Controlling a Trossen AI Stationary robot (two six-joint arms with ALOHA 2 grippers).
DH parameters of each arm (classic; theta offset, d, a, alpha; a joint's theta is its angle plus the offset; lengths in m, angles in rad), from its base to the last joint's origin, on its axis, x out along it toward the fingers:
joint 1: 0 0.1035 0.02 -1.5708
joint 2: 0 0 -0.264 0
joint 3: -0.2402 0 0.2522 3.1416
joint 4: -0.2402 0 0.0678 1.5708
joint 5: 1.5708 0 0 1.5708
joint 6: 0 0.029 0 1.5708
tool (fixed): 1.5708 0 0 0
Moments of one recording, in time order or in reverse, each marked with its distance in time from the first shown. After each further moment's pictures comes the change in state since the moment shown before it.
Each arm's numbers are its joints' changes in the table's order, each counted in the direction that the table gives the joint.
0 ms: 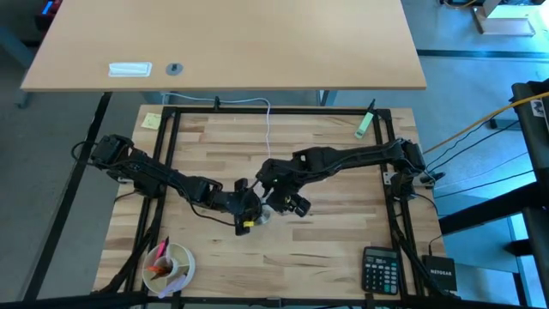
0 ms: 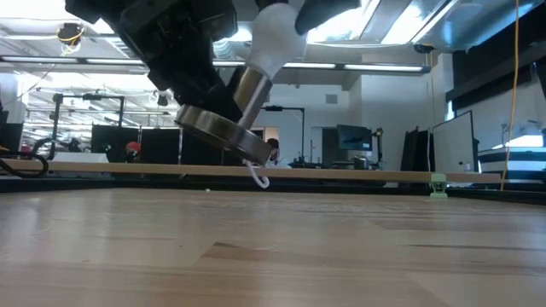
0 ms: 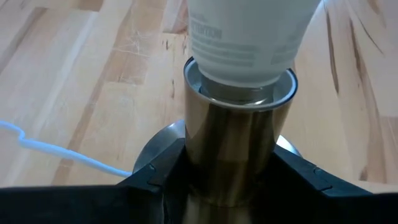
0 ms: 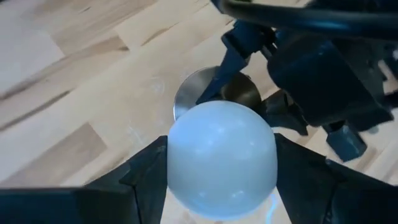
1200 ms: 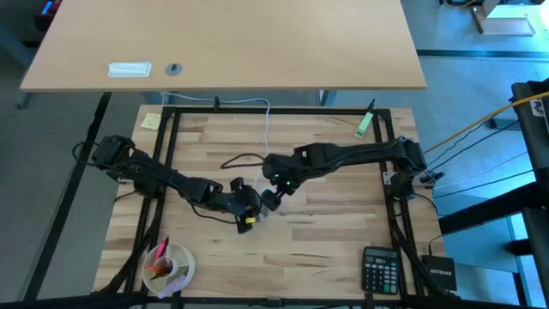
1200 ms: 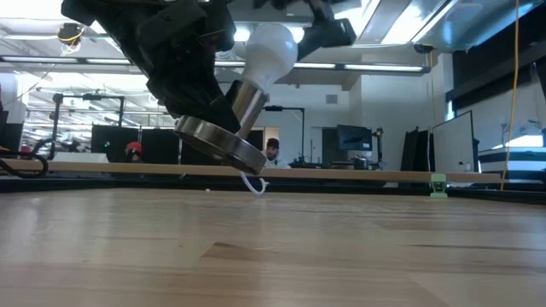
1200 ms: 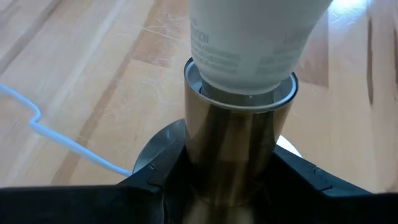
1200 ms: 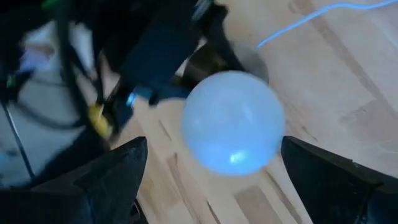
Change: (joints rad) left arm 0.005 0.005 0.005 -0.014 -0.084 -0.124; right arm -0.017 -0.005 -0.007 -0.027 0.029 1.611
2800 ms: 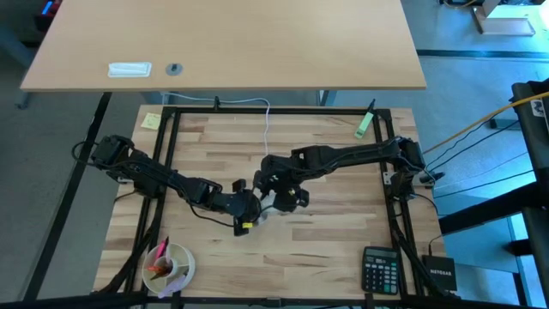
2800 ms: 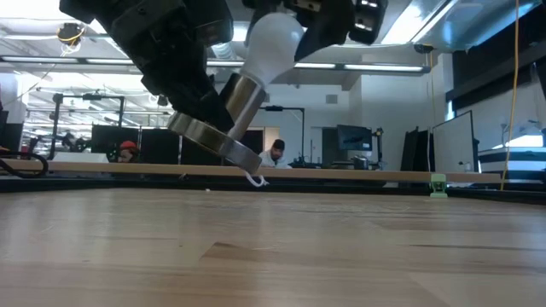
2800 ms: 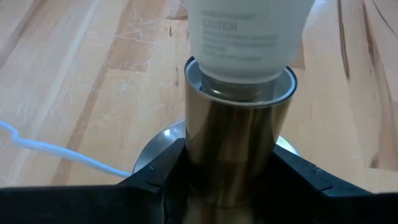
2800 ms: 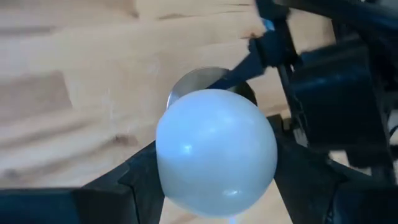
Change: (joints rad) left arm -0.008 -0.004 -0.002 0.001 0.062 0.128; right arm -0.022 0.003 0.093 0.140 -0.097 -2.058
